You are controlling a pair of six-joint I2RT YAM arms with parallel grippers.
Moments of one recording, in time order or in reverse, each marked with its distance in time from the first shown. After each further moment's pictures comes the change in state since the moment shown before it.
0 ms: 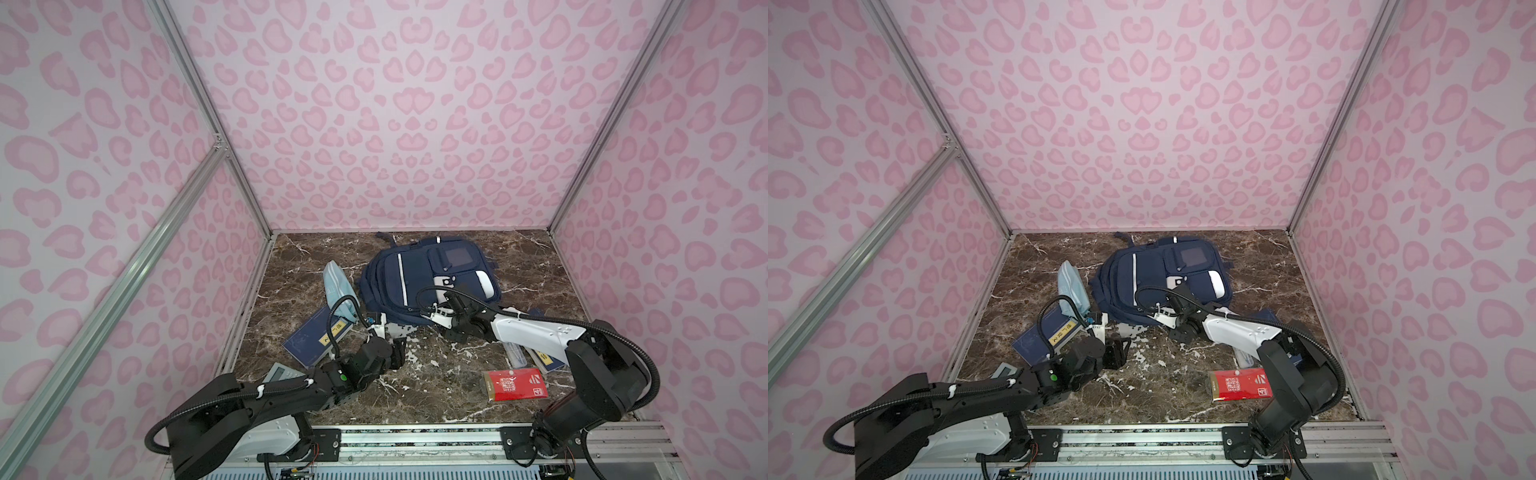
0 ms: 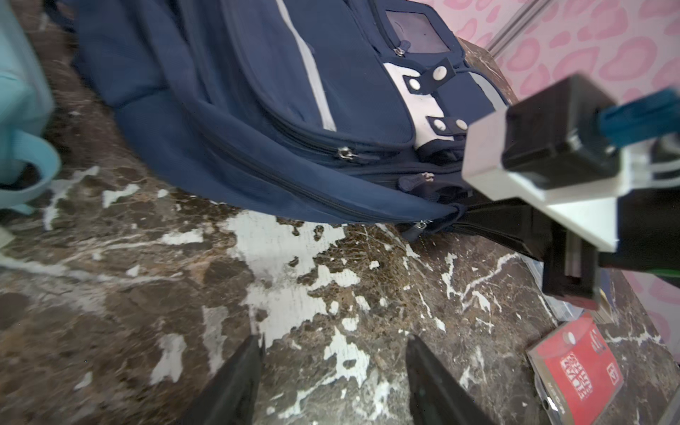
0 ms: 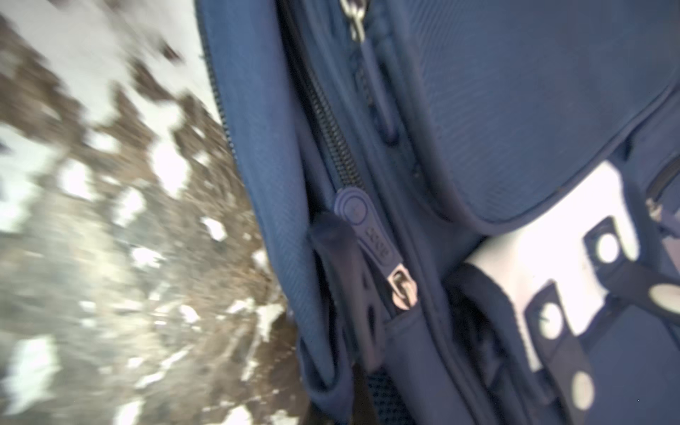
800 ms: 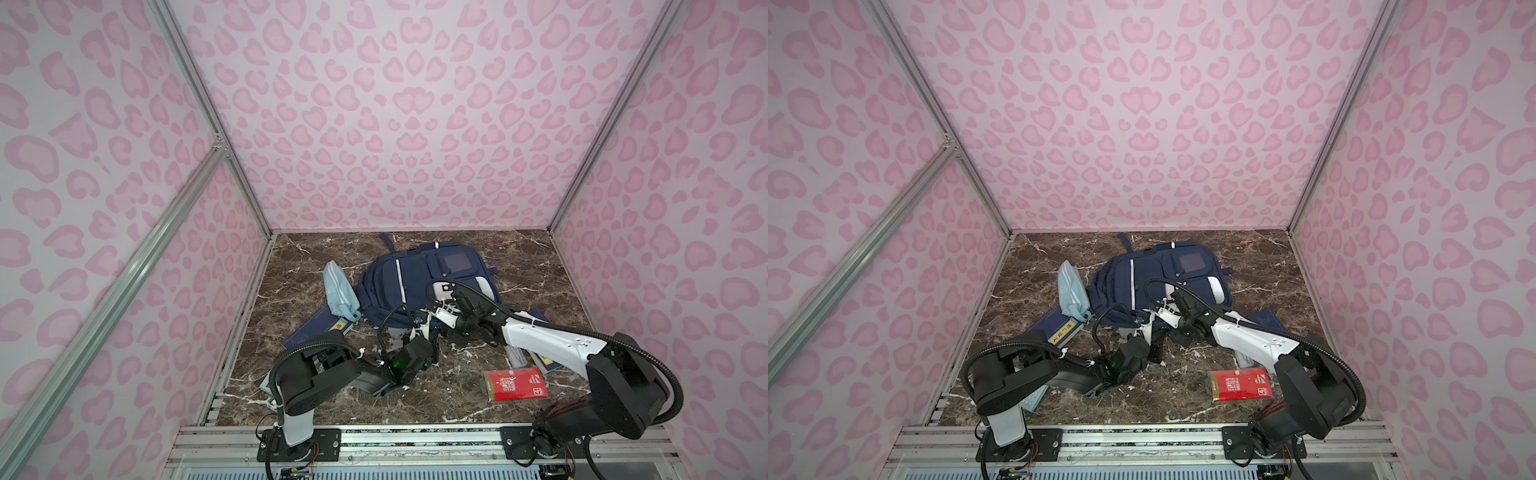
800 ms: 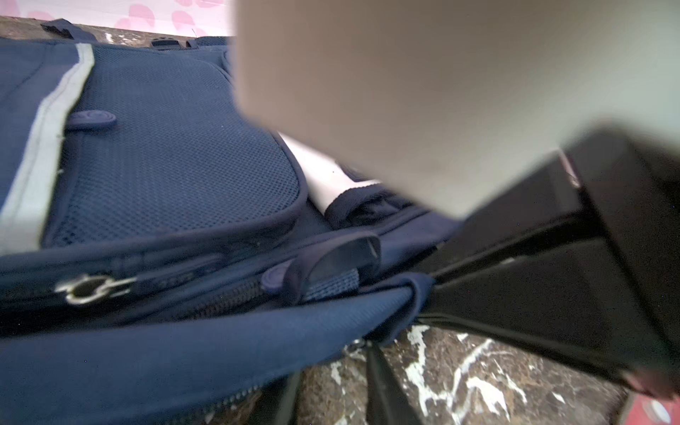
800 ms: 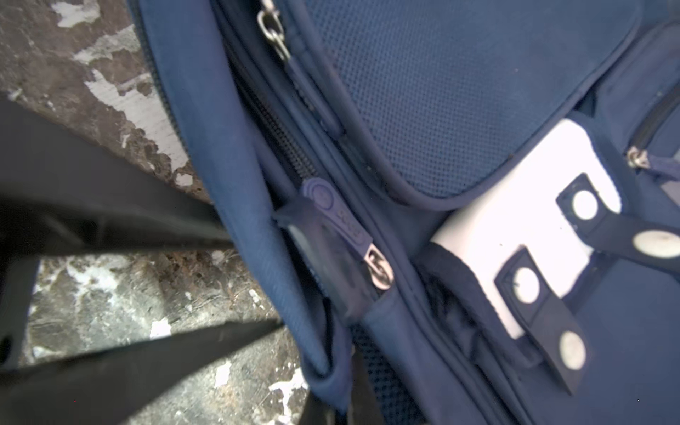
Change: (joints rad) left arm -0.088 0.604 0.248 0.513 -0.120 0.269; right arm -0.010 -0.094 -0.031 -0.039 -0.094 0.180
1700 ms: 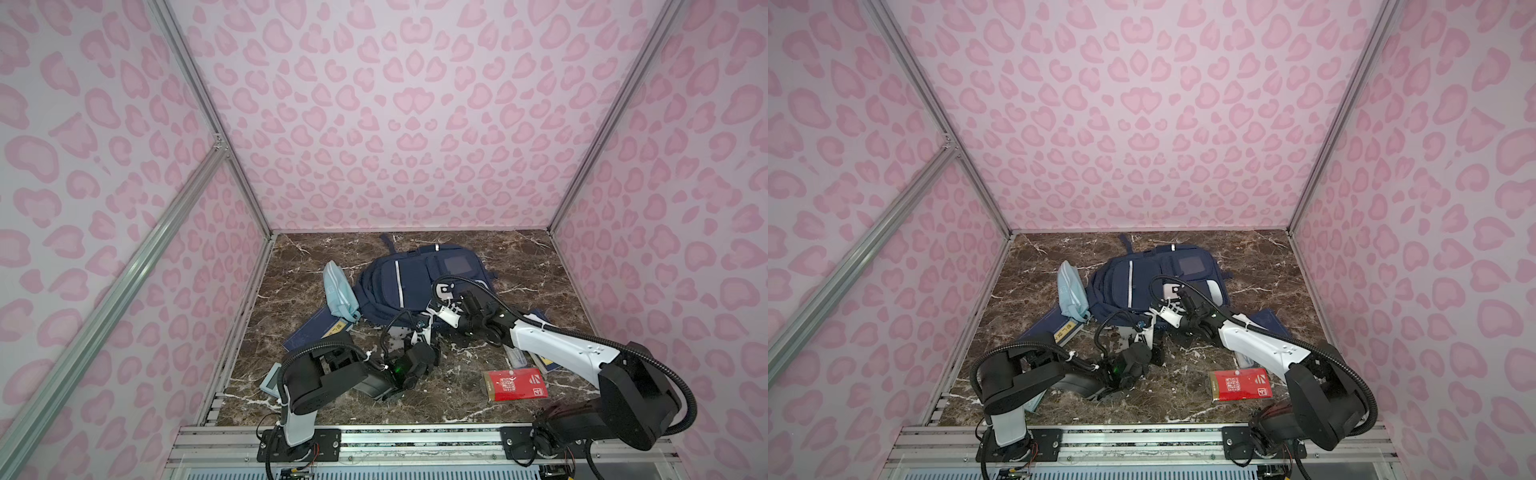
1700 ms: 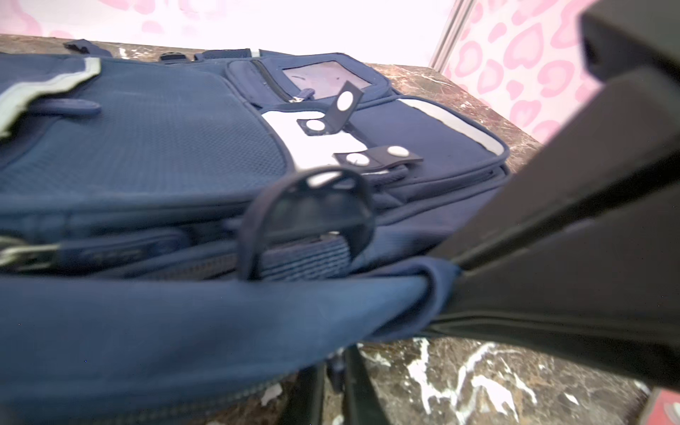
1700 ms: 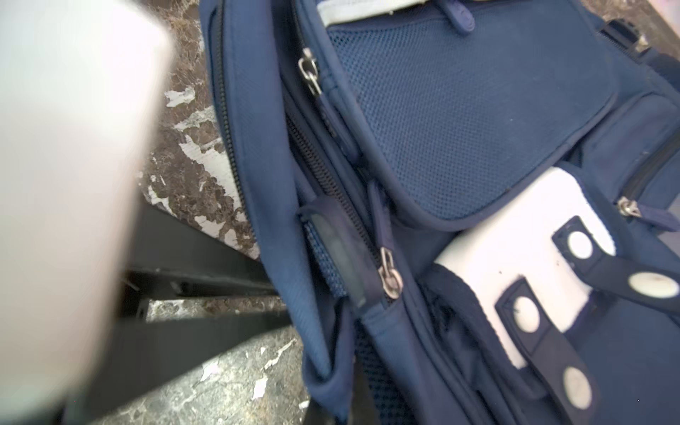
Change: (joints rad) left arm -0.027 0.023 -0.014 0.064 -0.079 0.024; right arm -0.031 -0.069 -0.032 0.035 -0.140 -0.010
